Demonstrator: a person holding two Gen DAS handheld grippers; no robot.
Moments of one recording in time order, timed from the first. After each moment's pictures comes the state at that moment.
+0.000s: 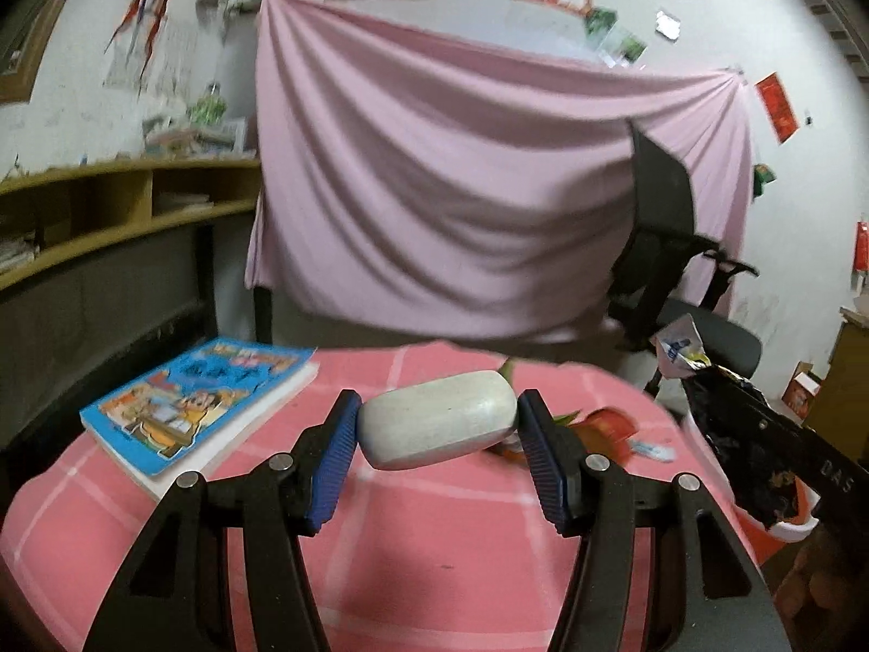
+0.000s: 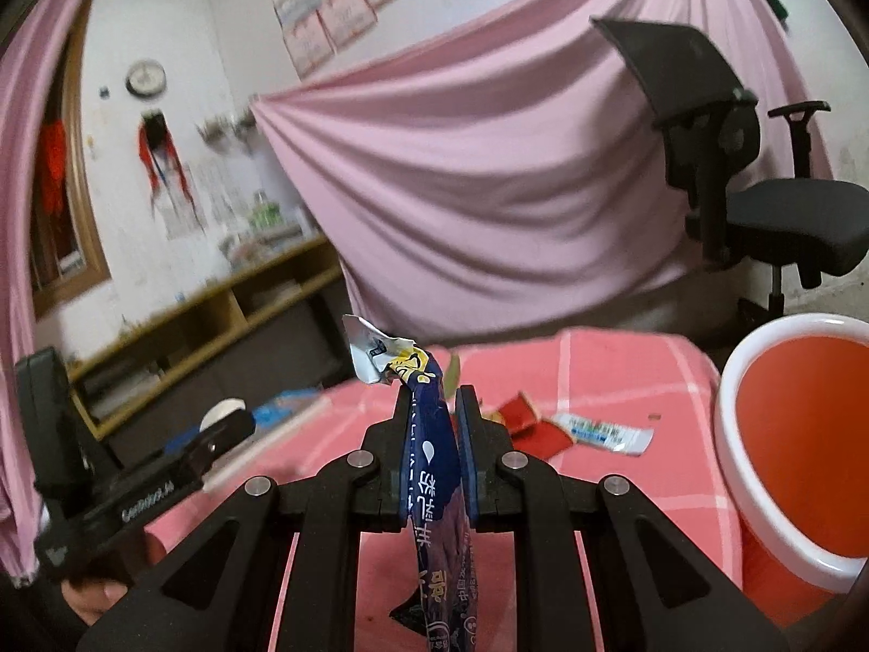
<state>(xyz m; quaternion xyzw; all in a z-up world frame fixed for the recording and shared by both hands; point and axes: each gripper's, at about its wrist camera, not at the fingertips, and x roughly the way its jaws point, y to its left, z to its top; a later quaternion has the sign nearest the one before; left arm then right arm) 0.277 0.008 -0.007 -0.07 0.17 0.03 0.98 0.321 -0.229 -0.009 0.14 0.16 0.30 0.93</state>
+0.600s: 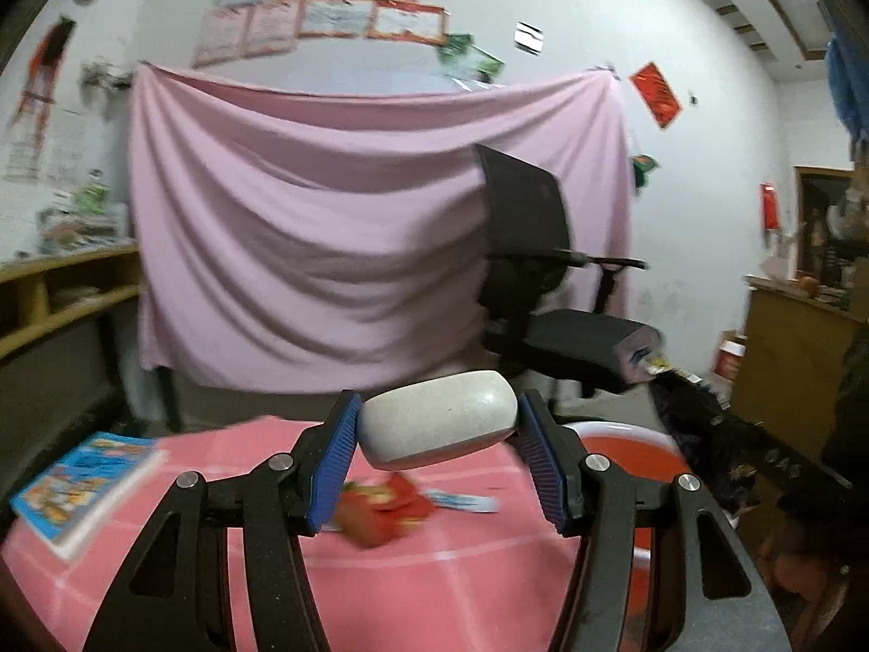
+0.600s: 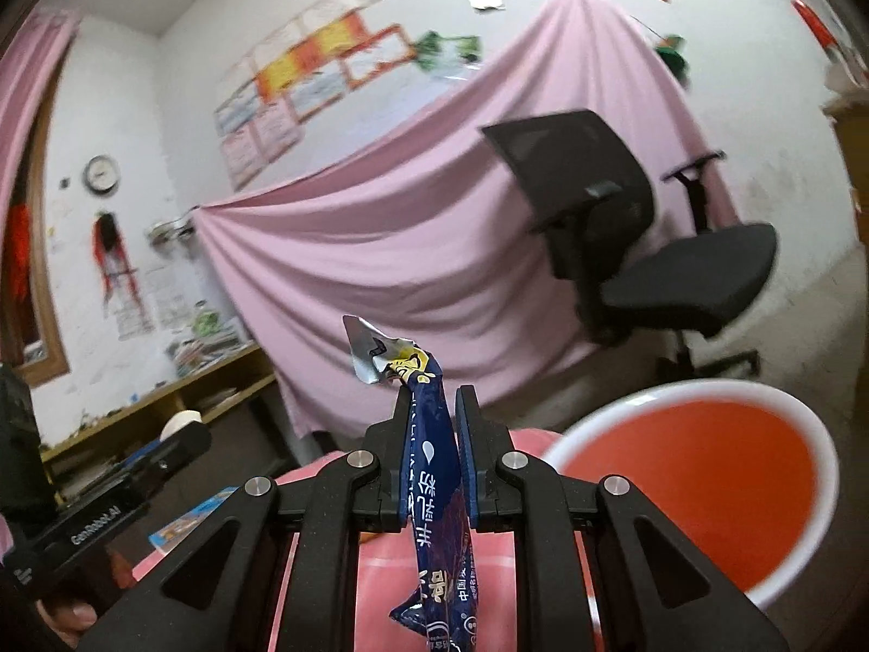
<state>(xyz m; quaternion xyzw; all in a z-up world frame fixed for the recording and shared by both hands) 0.288 -0.133 0.047 -0.01 0.13 -0.11 0.99 0.305 -0.358 0.008 0.20 0.10 0.18 0.96</state>
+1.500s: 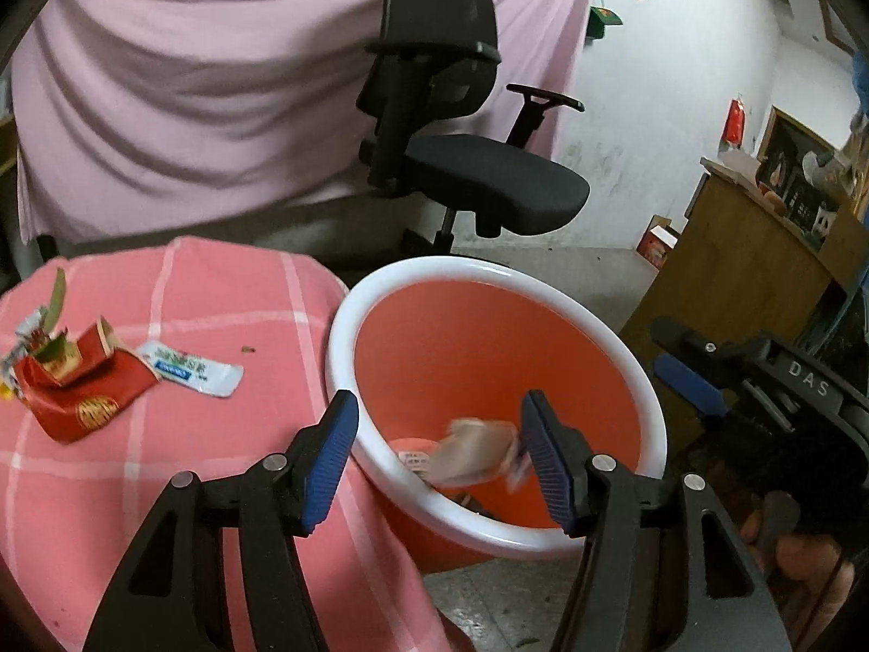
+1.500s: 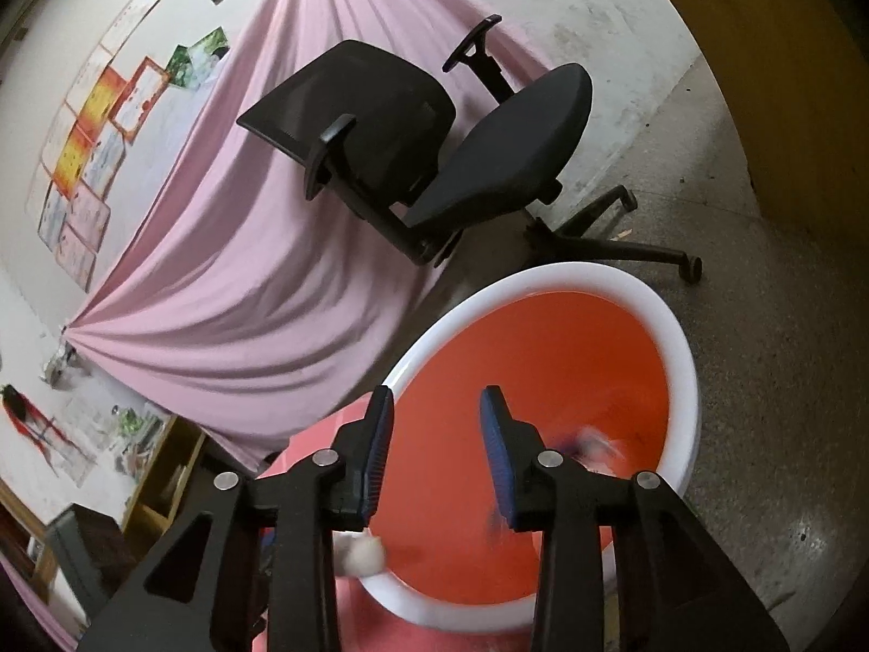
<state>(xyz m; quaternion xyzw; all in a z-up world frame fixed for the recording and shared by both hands) 0.385 -0.262 -0.015 -0.04 0.37 -0.20 0.91 0.335 -0.485 -0.049 0.38 0.24 0.05 0.89</state>
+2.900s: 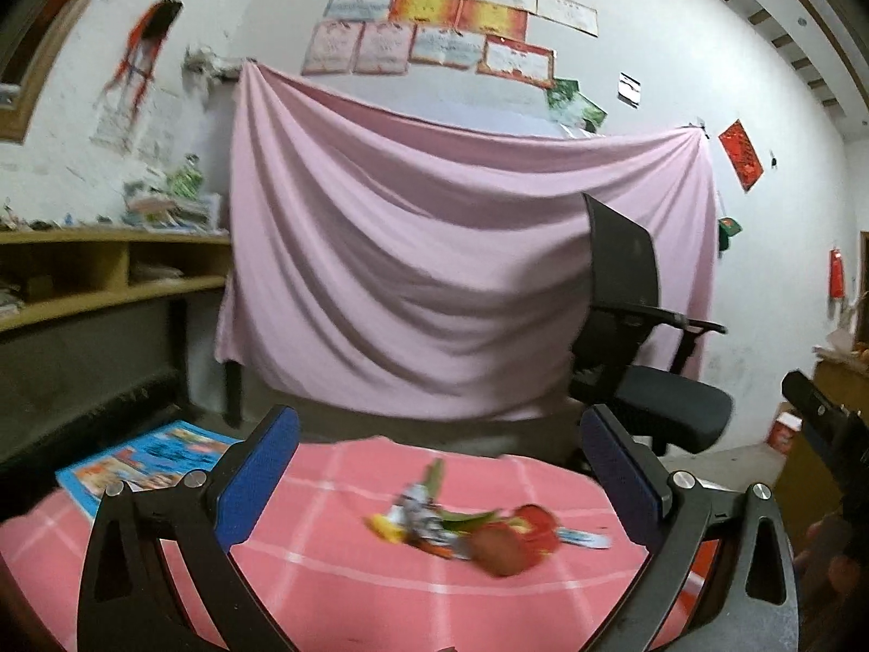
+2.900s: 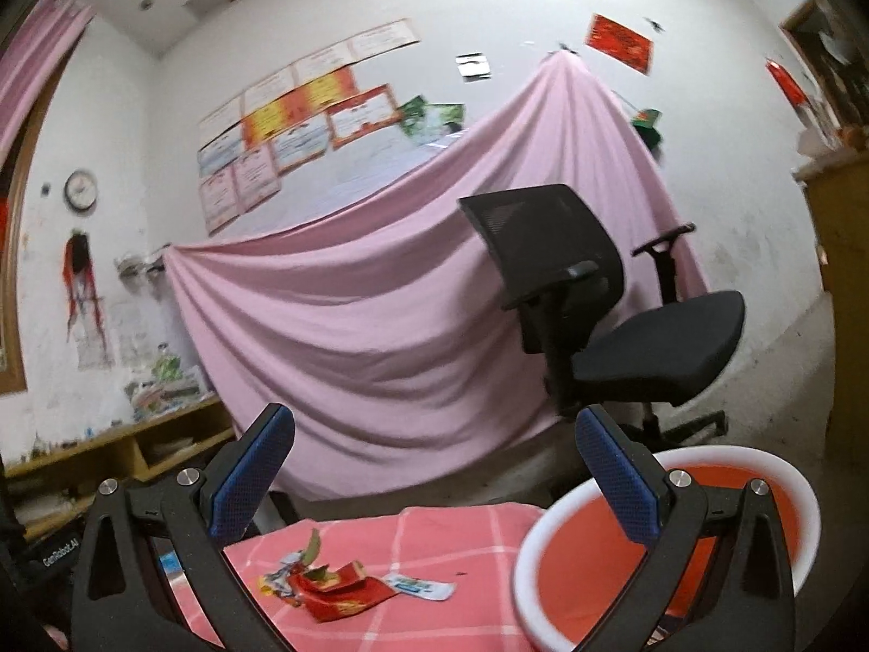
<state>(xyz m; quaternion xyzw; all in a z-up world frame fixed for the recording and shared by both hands) 0.272 -0.027 0.046 -0.05 0.07 0.03 1.00 0.297 -0.305 0.034 0.15 0.00 0.13 0.98</state>
